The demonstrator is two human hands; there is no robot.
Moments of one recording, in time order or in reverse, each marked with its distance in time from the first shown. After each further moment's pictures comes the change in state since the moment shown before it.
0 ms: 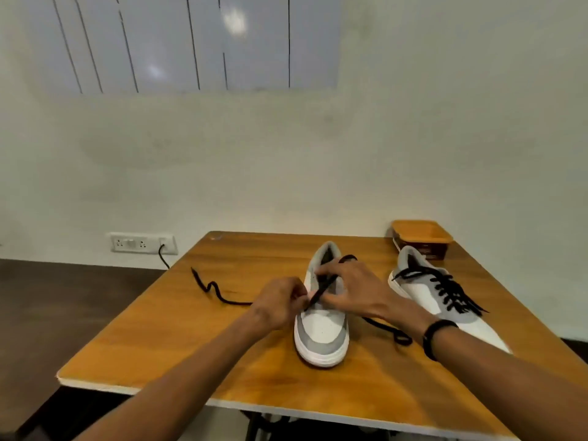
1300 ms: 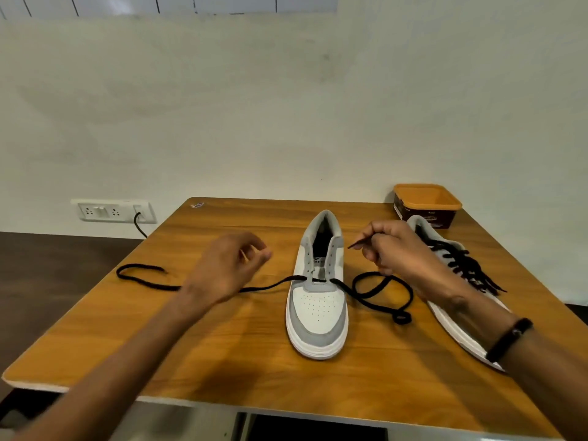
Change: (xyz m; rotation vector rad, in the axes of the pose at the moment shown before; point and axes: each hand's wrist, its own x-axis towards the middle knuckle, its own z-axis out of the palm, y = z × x) left_hand -0.013 -0.036 -0.052 -0.040 0.185 -0.006; right_hand -0.006 0.025 -0.033 0.685 0.119 0.472
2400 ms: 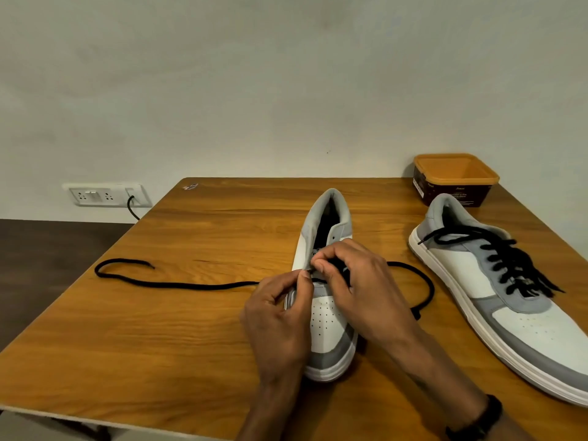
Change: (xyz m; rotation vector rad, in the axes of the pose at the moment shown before) left_hand -0.029 0.070 0.132 -0.602 0.599 -0.340; right_hand 0.001 0.046 0.080 -0.261 0.140 -0.422
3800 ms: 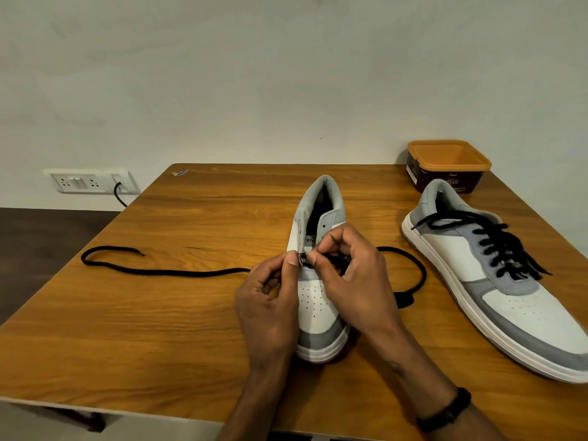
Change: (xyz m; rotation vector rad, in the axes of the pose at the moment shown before) left_hand 0.000 -0.008 -0.003 -0.202 -0.048 -0.093; right_hand -0.012 -0.002 0.013 0.284 0.138 0.148
